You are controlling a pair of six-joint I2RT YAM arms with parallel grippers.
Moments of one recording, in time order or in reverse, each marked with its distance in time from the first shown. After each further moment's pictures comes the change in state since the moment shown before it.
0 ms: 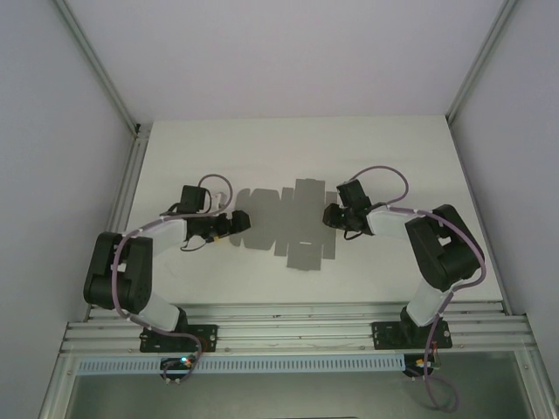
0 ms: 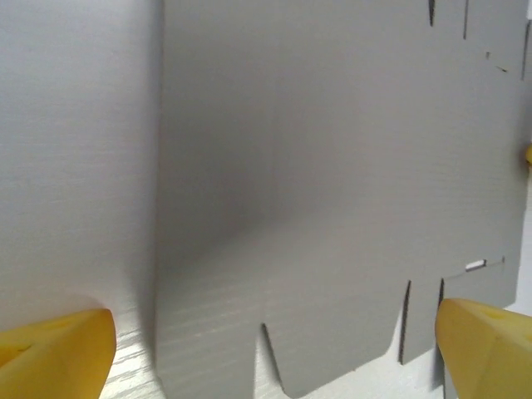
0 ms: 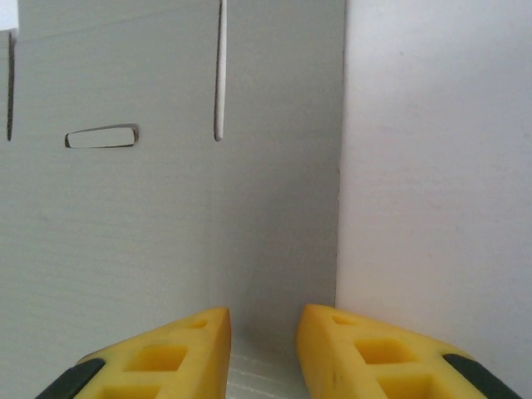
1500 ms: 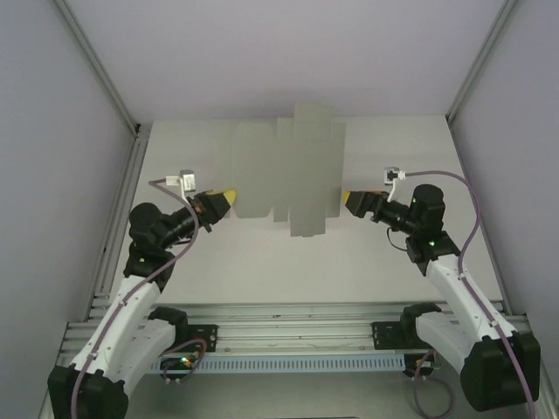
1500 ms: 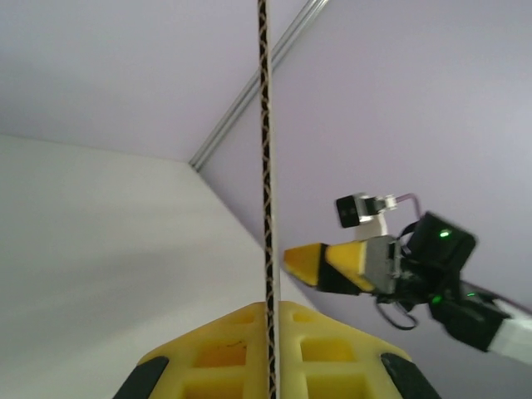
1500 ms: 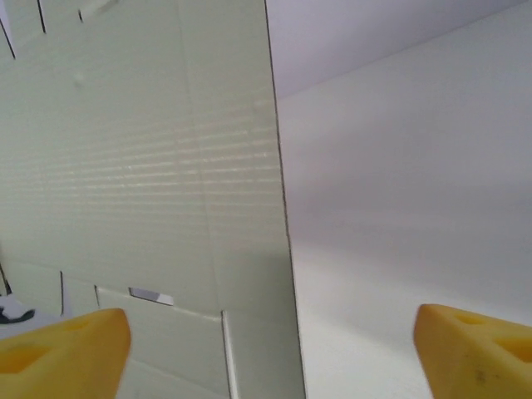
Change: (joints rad) left arm -0.039 -0.777 -0.158 0.558 0.202 -0.395; right arm -0.290 -0.790 -0.240 0.199 -0.626 0.000
